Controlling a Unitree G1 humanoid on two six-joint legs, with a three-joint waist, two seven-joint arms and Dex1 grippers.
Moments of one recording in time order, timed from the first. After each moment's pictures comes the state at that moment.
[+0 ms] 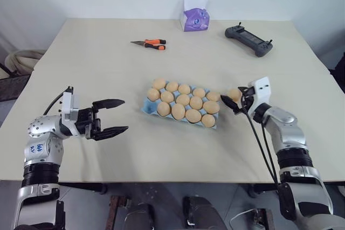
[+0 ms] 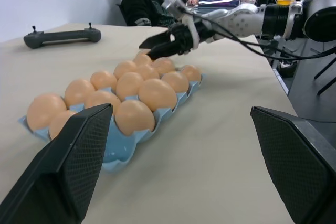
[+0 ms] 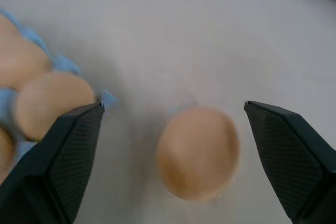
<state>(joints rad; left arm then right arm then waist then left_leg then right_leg) -0.44 0.64 0.24 0.36 -0.57 -0.01 -1.47 -0.66 -0.45 -0.12 0.63 0.18 0.11 0.63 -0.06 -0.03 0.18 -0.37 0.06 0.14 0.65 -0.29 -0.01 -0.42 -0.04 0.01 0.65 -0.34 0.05</state>
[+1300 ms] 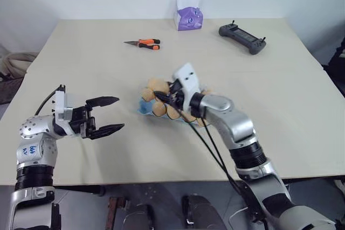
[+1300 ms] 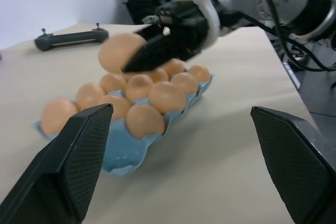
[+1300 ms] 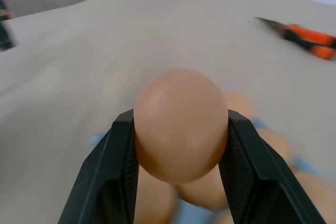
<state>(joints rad) -0.42 0.68 0.28 0.34 -0.58 -0.01 -1.43 -0.76 -0.12 0.26 0.02 0.21 0.60 0.53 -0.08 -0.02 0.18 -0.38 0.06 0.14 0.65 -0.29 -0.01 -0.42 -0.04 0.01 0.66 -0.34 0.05</state>
